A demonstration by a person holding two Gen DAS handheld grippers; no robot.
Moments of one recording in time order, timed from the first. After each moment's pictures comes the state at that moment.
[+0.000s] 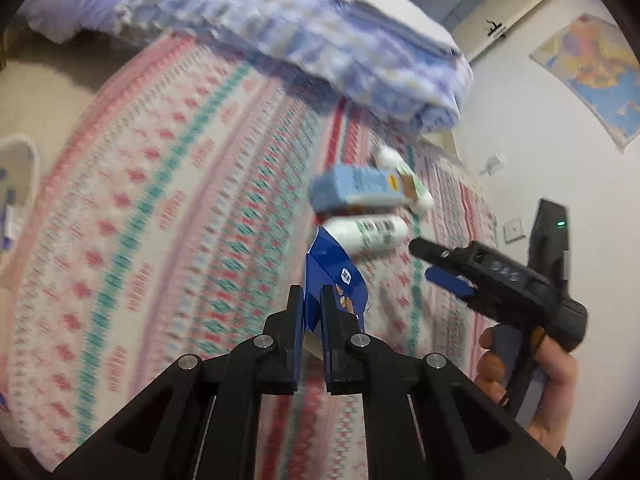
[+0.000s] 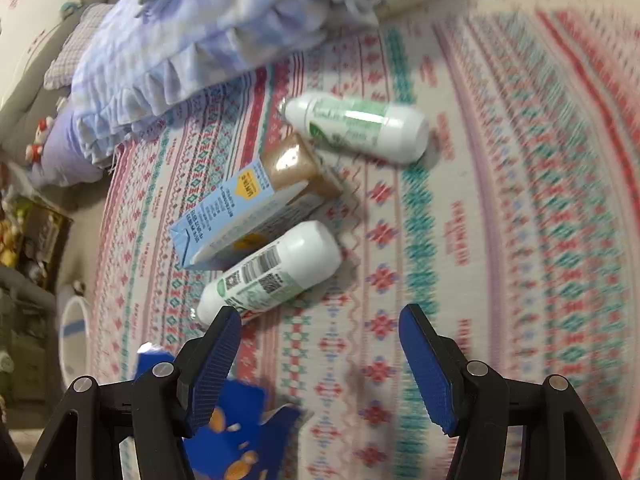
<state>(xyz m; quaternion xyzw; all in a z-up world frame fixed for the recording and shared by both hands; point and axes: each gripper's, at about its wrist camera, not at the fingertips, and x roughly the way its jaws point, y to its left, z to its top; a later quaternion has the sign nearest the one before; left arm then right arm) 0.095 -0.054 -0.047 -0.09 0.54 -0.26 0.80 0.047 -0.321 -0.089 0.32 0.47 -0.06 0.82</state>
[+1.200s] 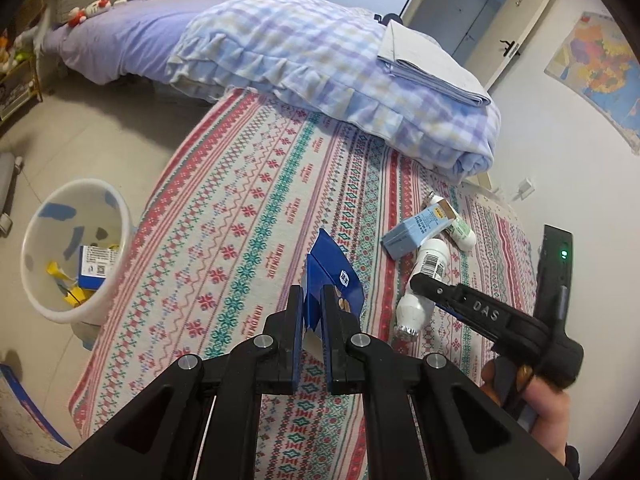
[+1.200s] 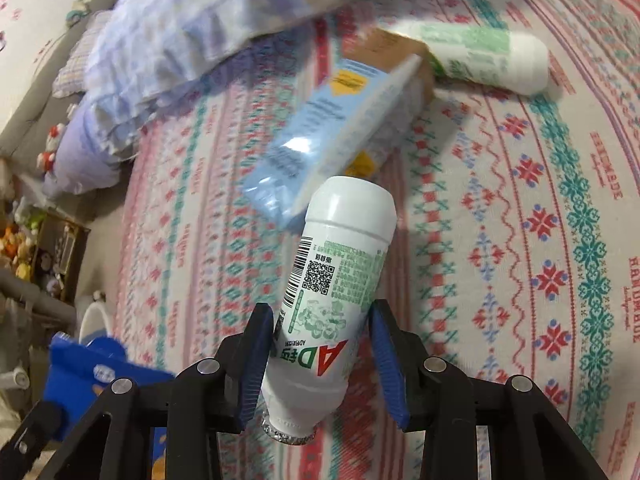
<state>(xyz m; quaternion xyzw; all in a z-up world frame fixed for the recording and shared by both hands) 0.104 0.006 -0.021 -0.06 0.49 -0.21 0.85 0.064 -0.242 -0.097 0.32 0.43 -0.04 0.84</state>
